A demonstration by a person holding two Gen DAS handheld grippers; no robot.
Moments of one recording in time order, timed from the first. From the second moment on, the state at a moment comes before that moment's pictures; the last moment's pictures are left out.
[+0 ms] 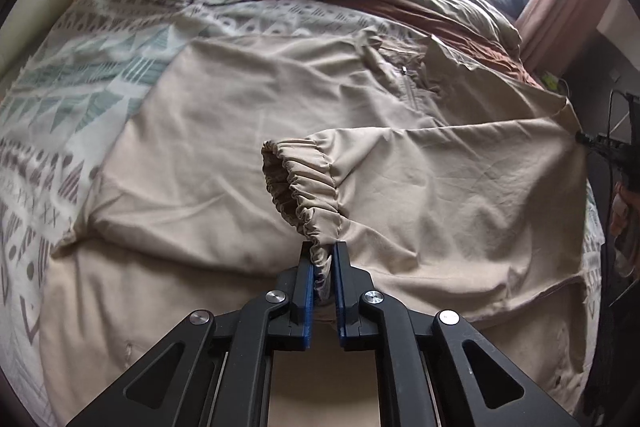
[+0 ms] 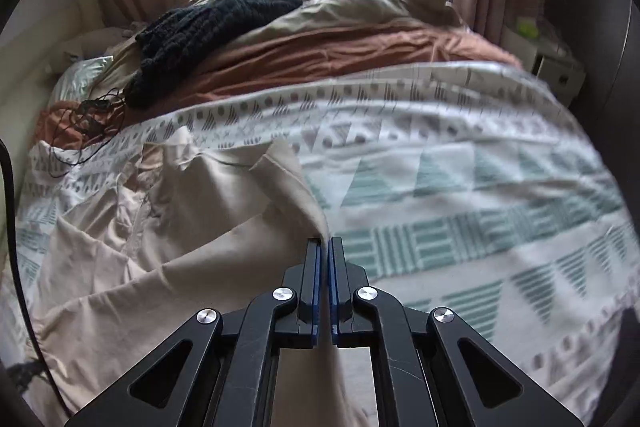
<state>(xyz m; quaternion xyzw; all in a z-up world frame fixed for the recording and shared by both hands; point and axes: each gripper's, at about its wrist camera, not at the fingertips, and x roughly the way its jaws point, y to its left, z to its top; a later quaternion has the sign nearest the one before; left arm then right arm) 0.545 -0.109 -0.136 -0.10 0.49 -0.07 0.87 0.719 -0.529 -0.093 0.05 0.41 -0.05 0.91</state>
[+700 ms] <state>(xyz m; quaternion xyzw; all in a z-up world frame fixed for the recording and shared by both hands) 0.577 -0.104 -0.174 -0.11 0.47 -0.06 0.88 0.688 -0.599 -0.154 0.15 0.46 -0.13 0.87</state>
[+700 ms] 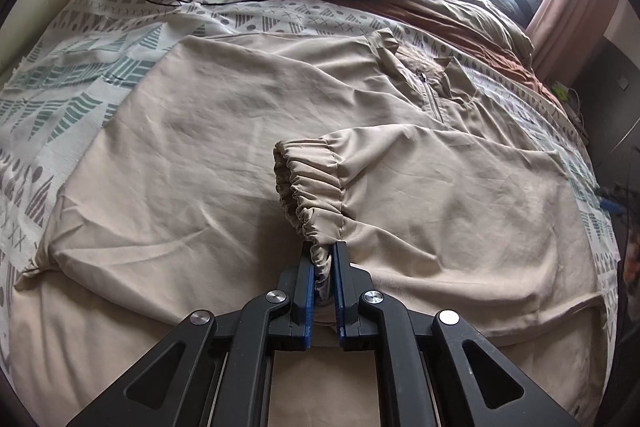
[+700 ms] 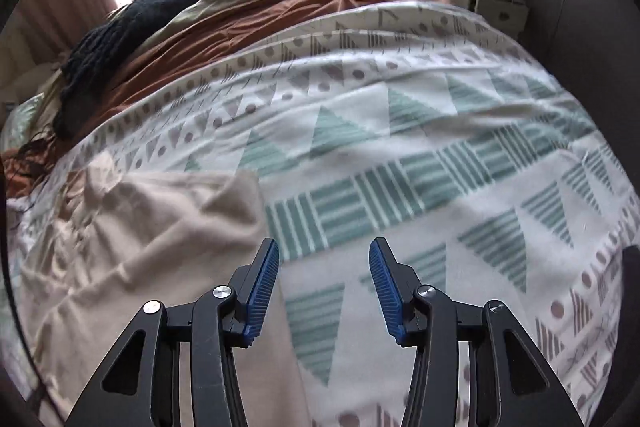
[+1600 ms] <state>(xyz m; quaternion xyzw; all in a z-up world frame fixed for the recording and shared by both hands) 0.568 -0.072 -0.177 -0.20 0.52 -0.06 0.83 0.491 -0.535 -0.183 0.15 0.47 -0.16 0.85</state>
